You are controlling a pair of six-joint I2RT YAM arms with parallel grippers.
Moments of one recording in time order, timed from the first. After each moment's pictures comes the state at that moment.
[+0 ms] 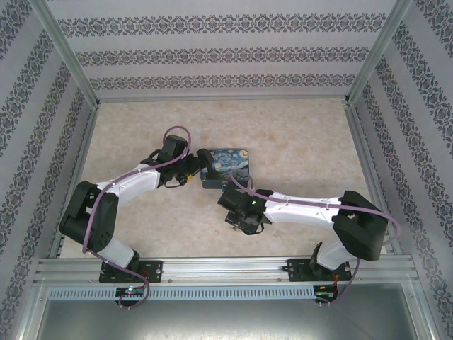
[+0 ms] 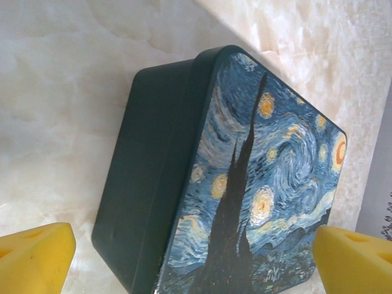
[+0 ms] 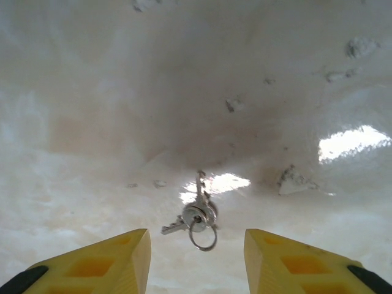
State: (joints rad) left arm -0.40 1.57 0.91 -0.17 0.29 -0.98; right arm 1.07 1.54 0.89 -0.68 0.05 1.56
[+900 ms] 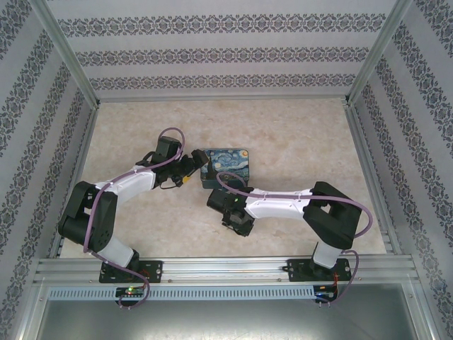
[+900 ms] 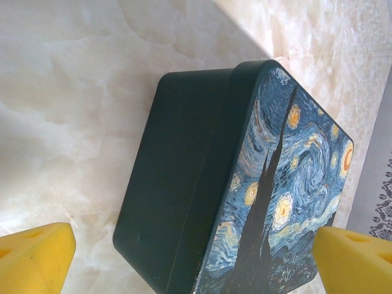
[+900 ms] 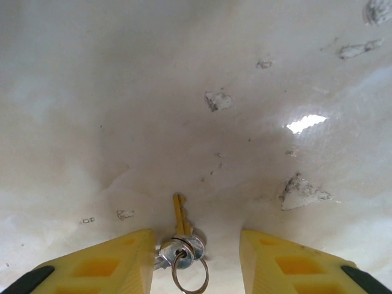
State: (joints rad) left arm -0.33 1.56 0.86 -0.13 0.35 -0.98; right arm 1.07 1.73 1.00 -0.76 0.03 1.60
